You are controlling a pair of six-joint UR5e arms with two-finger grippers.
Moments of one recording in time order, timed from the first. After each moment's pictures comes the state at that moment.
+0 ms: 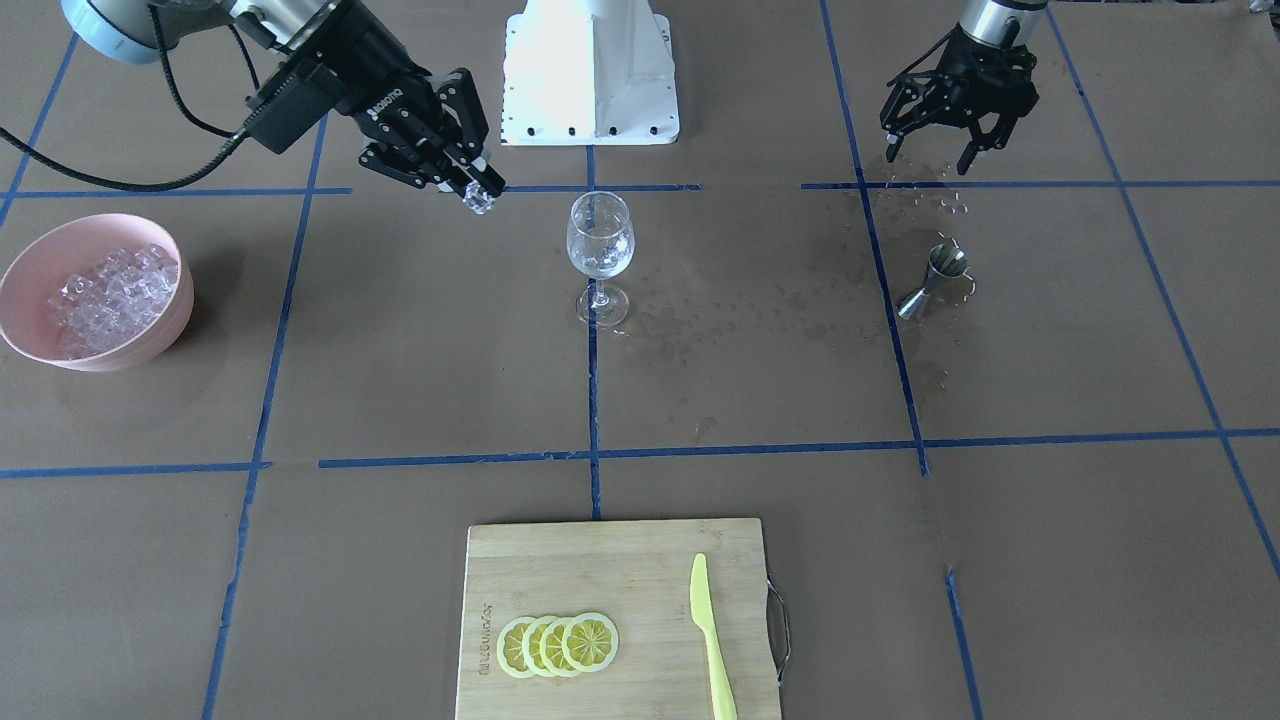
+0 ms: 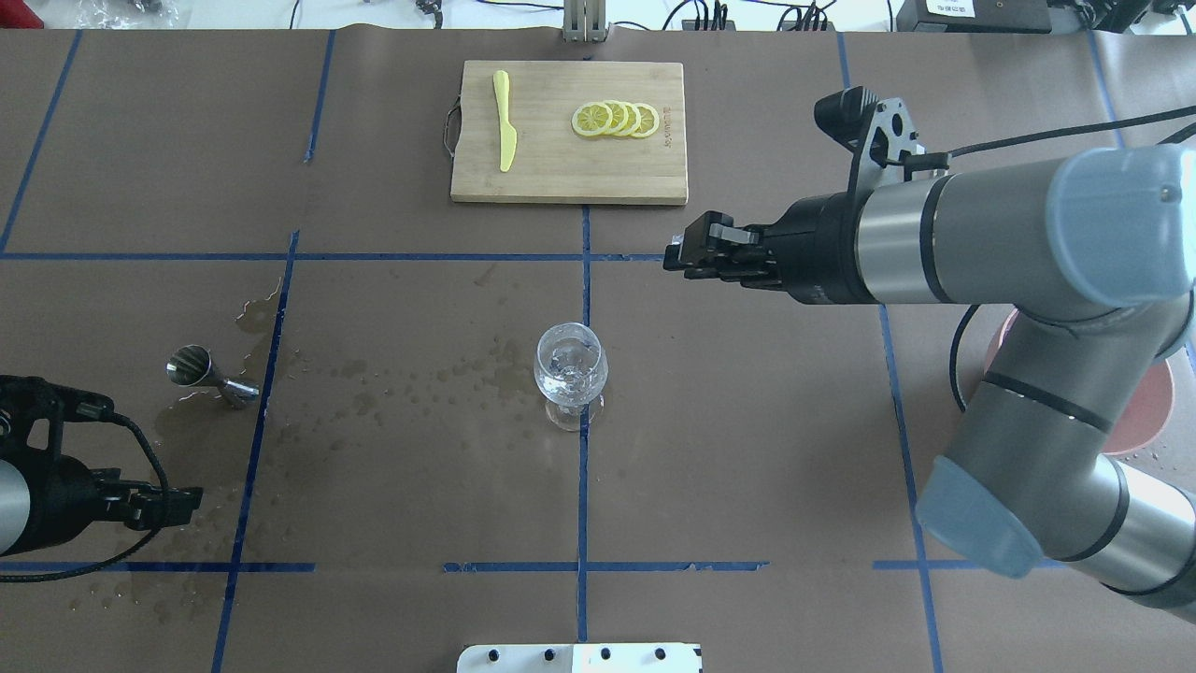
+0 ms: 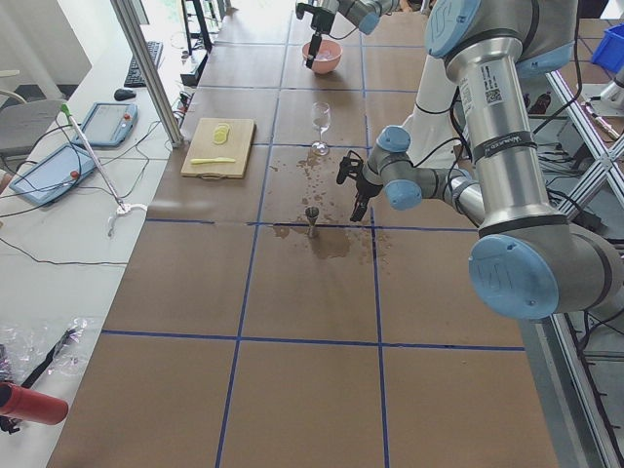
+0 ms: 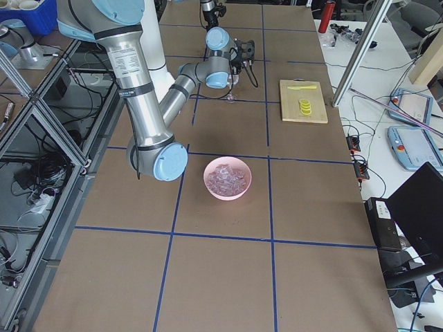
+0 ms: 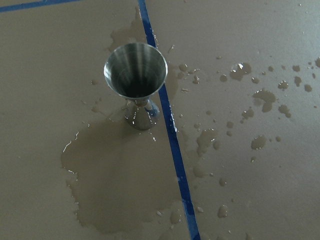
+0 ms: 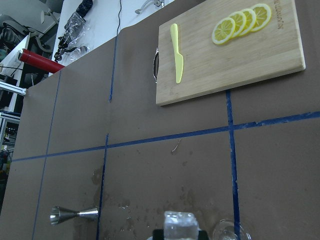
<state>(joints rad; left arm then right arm) -0.42 -1.20 -2.28 -2.13 -1.66 -1.07 0.62 -1.18 2.05 -0.97 1.86 1.48</state>
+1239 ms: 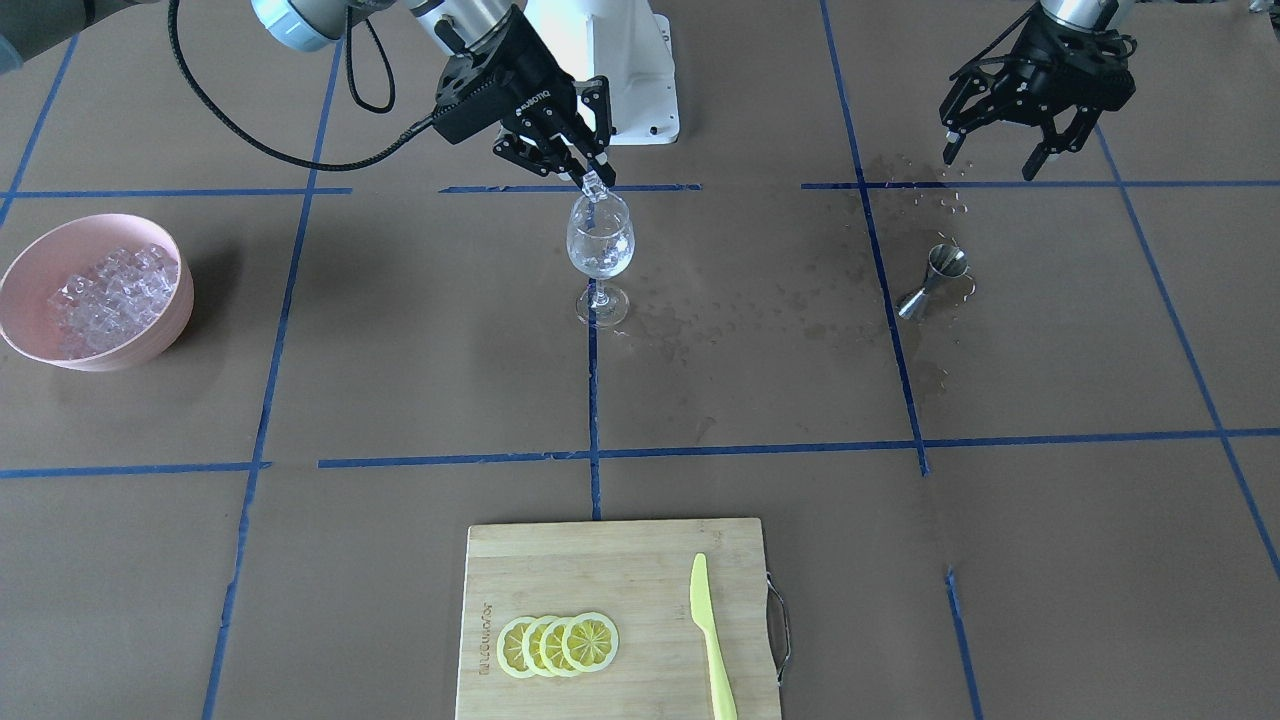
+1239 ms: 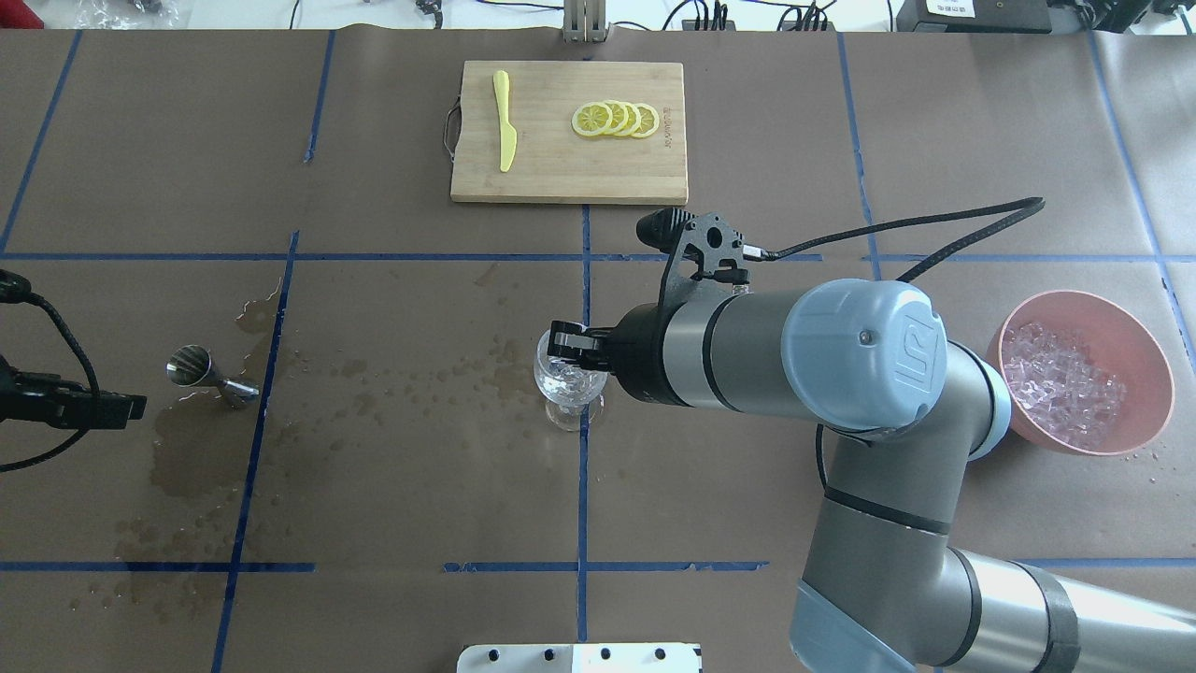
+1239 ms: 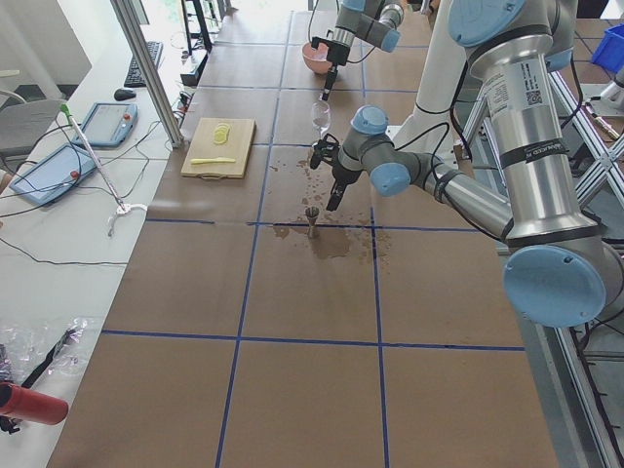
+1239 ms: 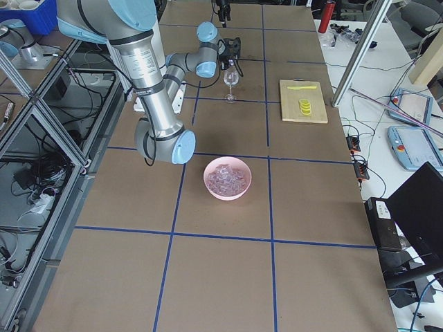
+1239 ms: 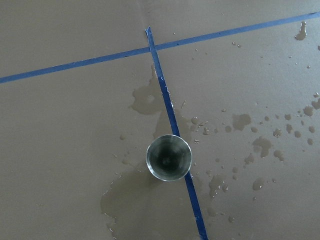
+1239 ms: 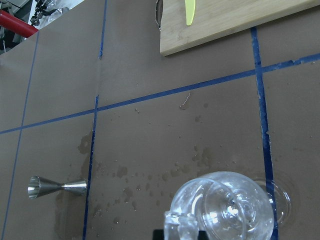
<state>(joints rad) -0.72 -1.27 -2.32 -2.00 -1.87 -0.87 0.42 -1.04 1.99 -1.14 1.69 1.48</state>
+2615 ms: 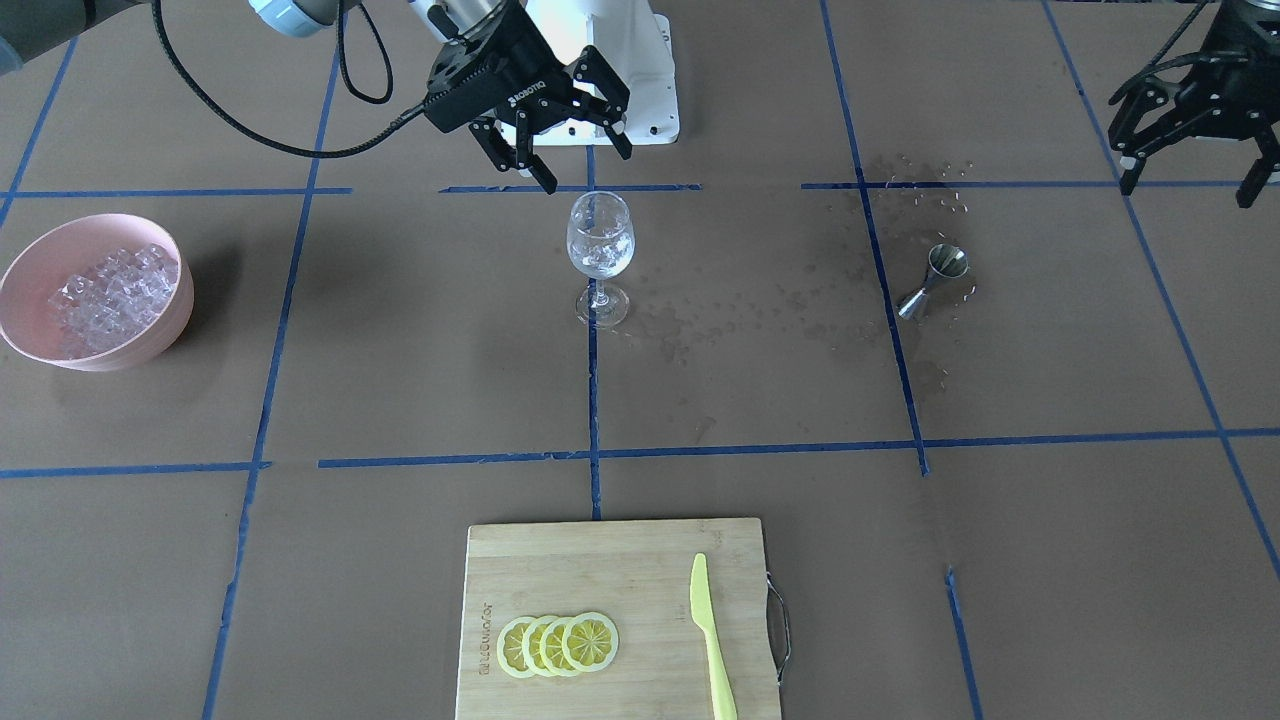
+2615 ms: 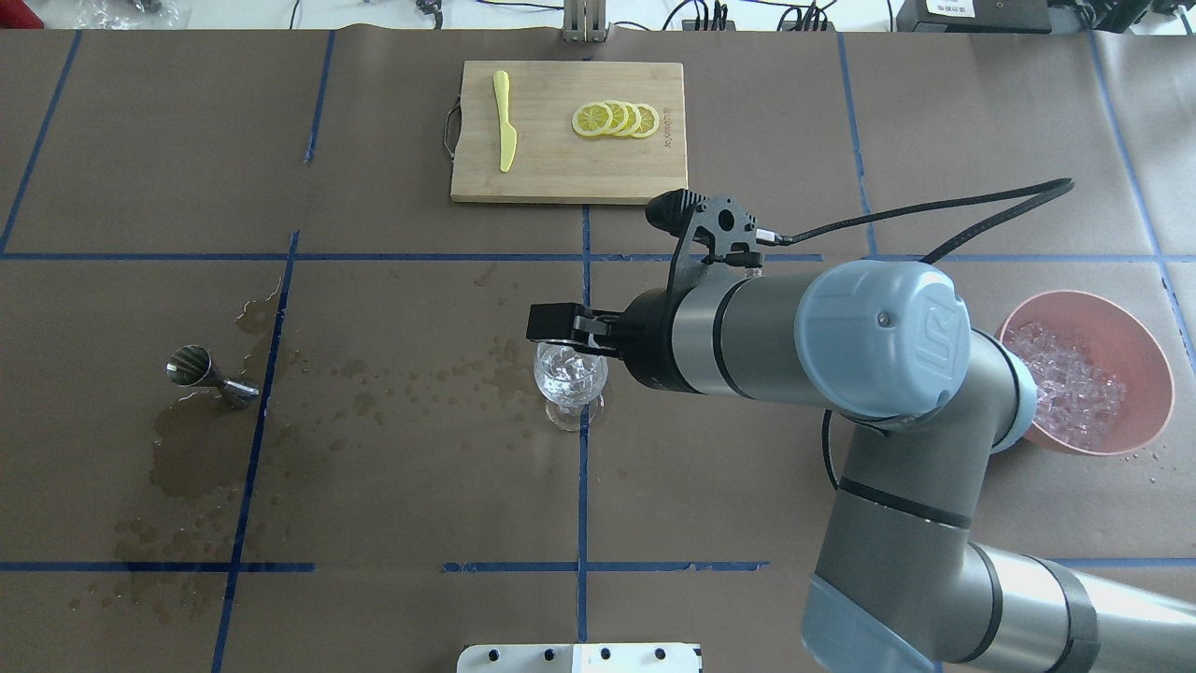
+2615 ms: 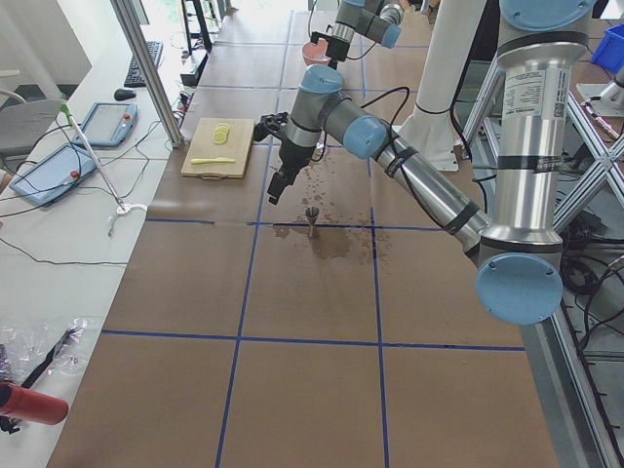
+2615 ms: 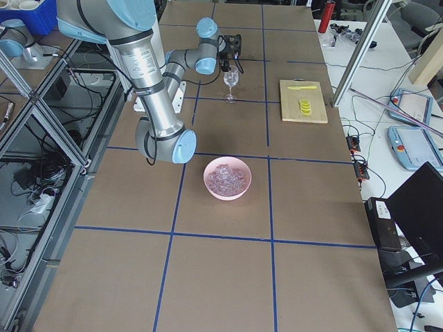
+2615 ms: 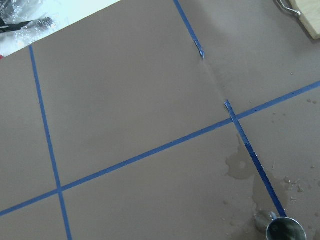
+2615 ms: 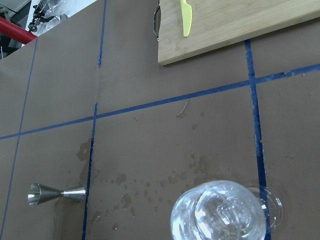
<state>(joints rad) -1.22 -1.60 -2.25 -1.47 -2.04 -0.24 0.46 -1.03 2.03 -1.22 1.70 1.48</state>
